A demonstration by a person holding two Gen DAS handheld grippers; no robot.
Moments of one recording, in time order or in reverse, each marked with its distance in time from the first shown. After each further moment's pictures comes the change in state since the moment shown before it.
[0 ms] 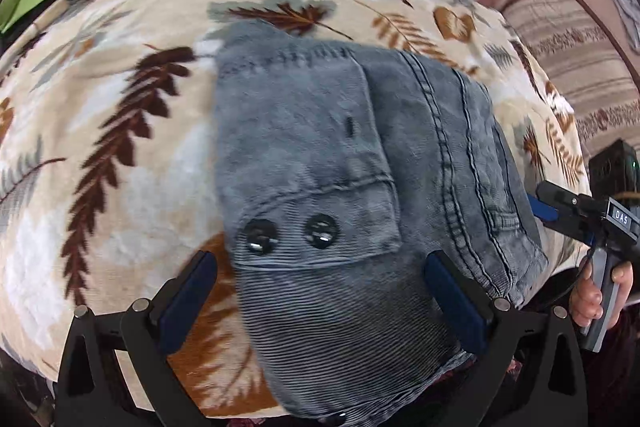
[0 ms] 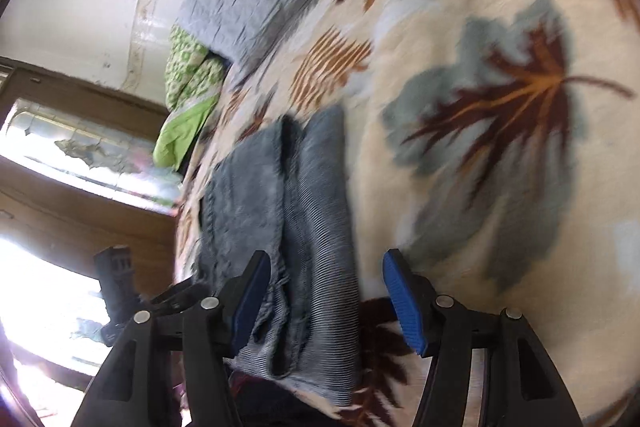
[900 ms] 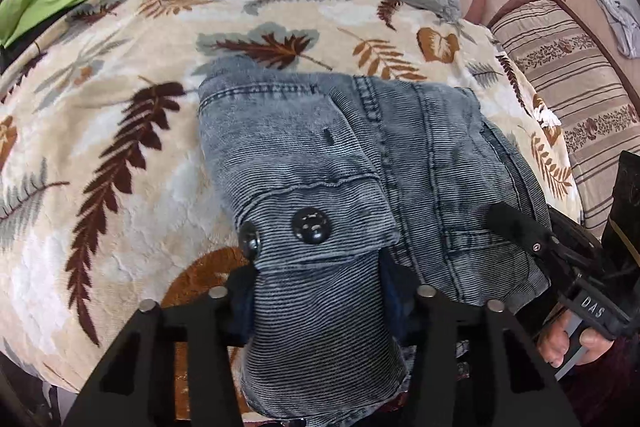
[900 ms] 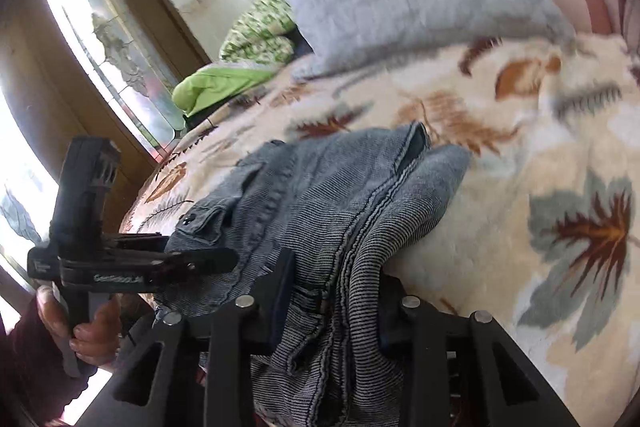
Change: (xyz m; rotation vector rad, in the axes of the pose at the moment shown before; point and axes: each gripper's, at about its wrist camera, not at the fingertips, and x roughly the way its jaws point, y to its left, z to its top) left arm -0.024 -0.016 0.003 0.012 -0.097 0.003; right arm 0.030 0.118 -0.043 -0.521 -0.165 -0.180
